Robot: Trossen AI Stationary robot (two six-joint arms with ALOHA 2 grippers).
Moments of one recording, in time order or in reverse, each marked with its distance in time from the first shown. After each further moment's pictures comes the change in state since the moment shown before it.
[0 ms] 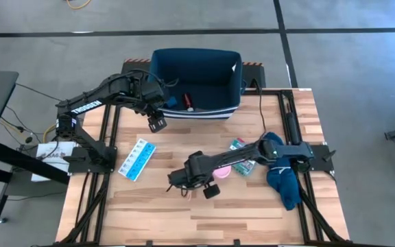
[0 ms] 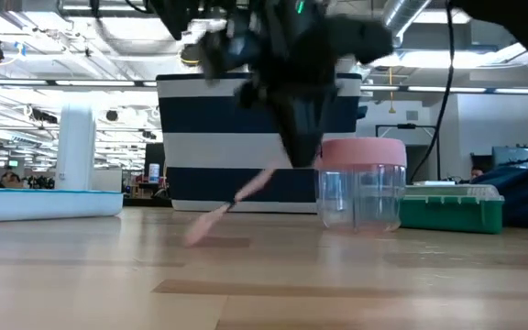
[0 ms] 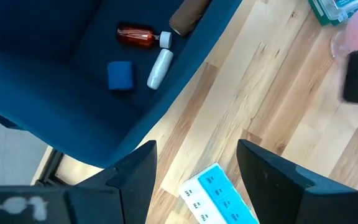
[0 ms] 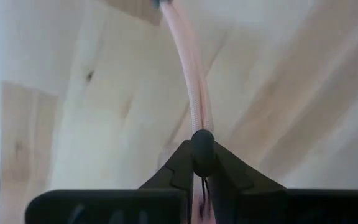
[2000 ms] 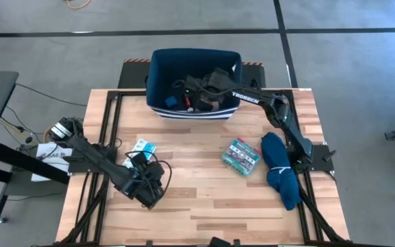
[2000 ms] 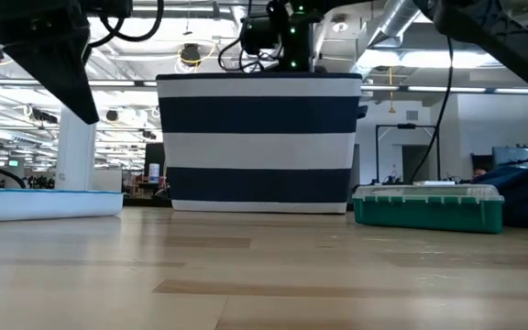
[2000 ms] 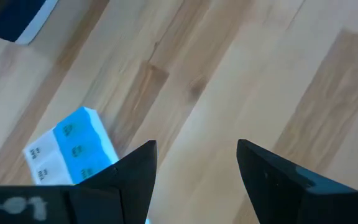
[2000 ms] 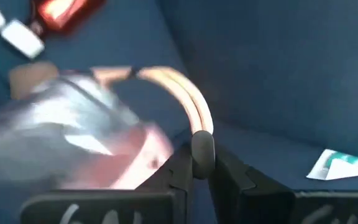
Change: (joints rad) left arm -0.811 0.000 -0.842 0.522 -0.320 -0.884; right arm -0.594 -0.216 -0.008 0.108 0.590 0.230
